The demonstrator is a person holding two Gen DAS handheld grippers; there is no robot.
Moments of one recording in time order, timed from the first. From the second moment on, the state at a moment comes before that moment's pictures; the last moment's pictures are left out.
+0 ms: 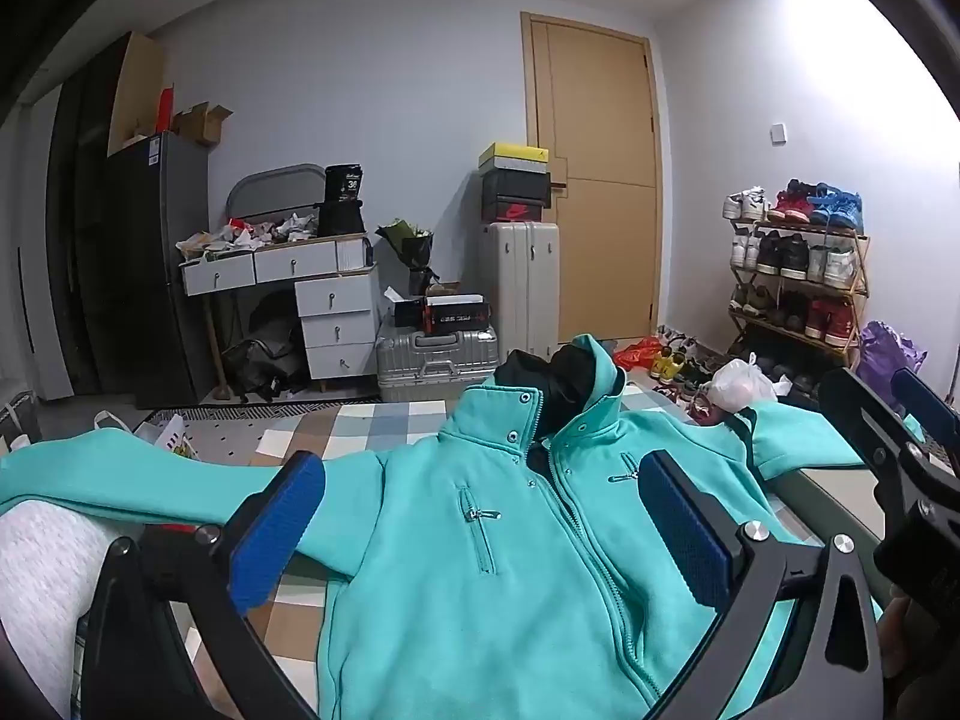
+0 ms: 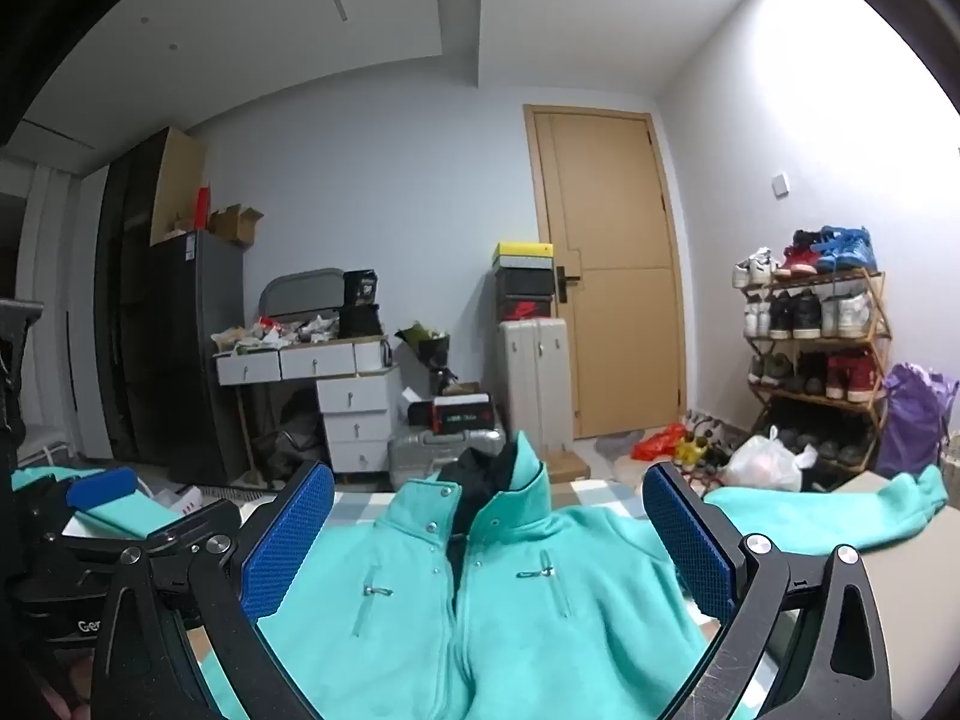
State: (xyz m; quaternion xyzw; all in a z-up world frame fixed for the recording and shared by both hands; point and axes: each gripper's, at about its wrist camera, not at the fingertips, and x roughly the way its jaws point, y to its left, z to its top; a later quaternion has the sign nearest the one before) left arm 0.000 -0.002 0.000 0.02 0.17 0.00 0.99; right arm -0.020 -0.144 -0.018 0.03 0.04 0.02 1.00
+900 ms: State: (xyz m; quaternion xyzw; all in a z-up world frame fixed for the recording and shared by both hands) left arm 0.002 0.004 -0.007 0.01 0.17 0.01 0.98; right arm -0.018 -0.149 -0.024 0.05 0.04 0.03 1.00
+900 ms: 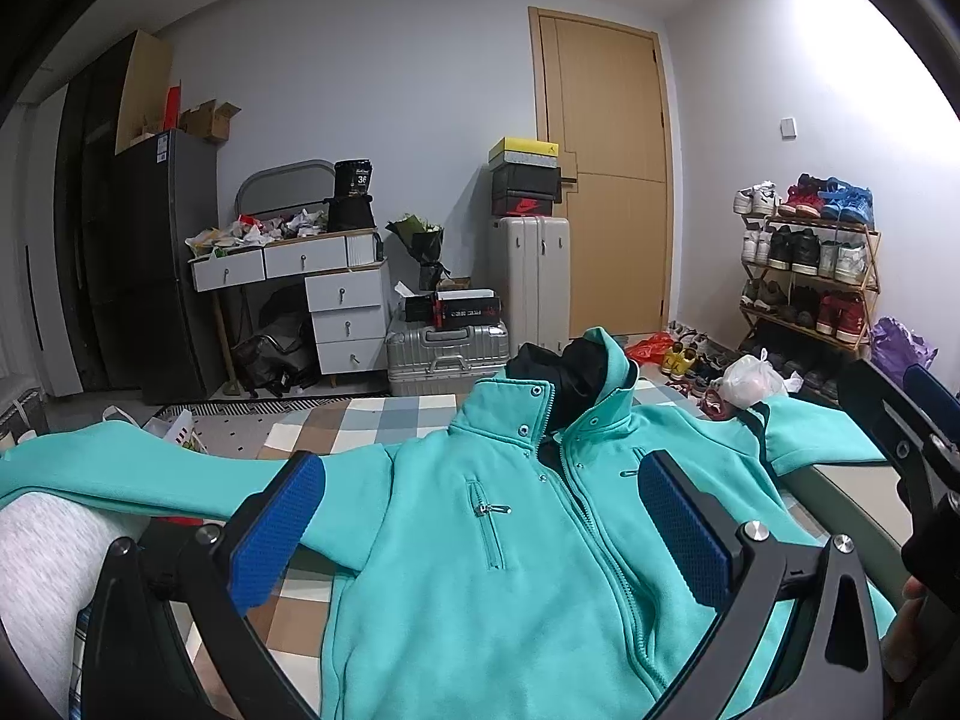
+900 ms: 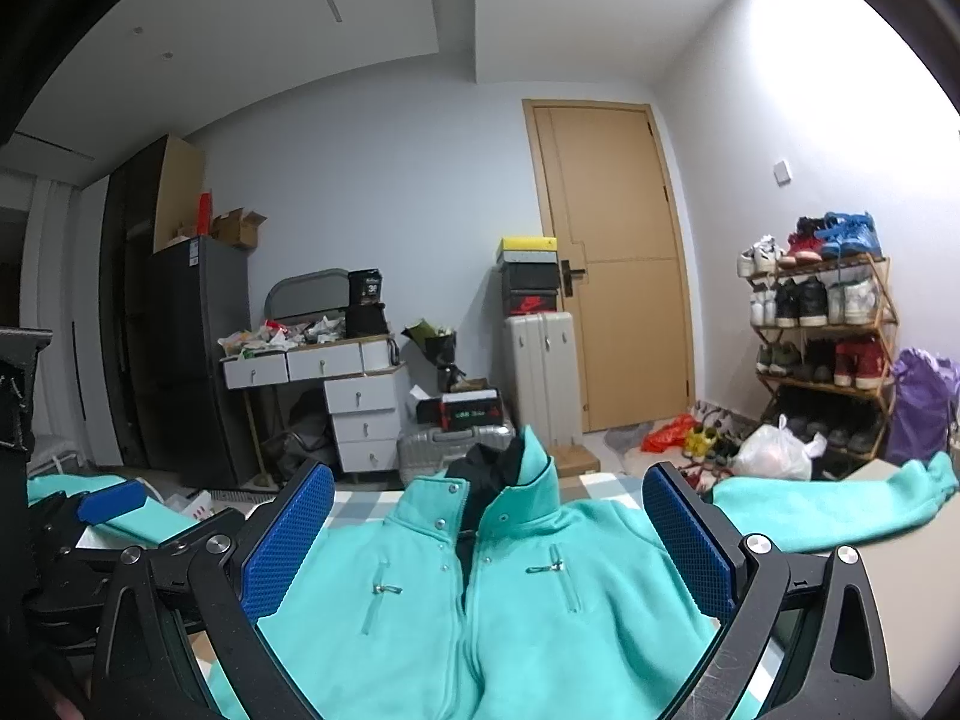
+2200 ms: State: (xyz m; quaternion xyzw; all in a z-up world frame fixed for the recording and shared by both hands) left arm 0.000 0.001 -0.008 0.01 0.17 0.01 0.98; right arm -0.017 -0.149 -0.020 0.05 0.04 0.03 1.00
